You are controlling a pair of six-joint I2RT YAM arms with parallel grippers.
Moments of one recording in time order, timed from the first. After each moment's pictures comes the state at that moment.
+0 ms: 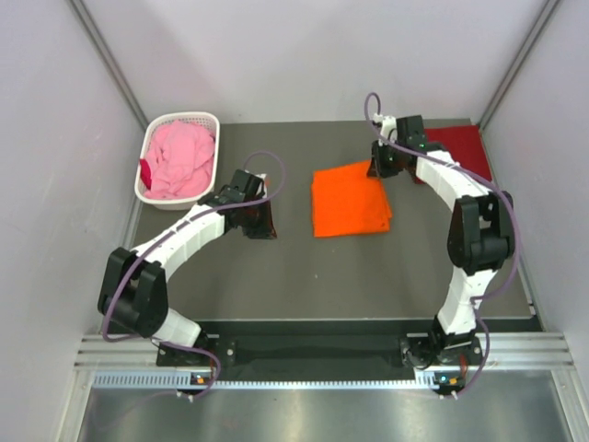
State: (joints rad) left arm -0.46 1.49 1.06 -0.58 0.17 -0.50; right arm 0.19 1.92 1.50 -0.43 -0.34 -0.02
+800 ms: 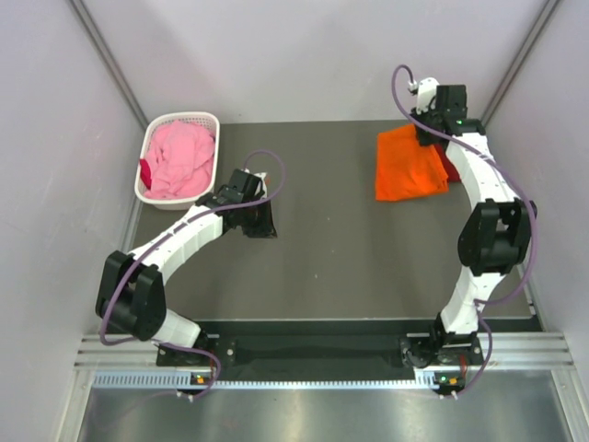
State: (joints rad) left arm -0.46 1.46 1.06 -0.58 0.19 -0.48; right arm 0.05 1.88 1.75 -0.53 -0.05 -0.32
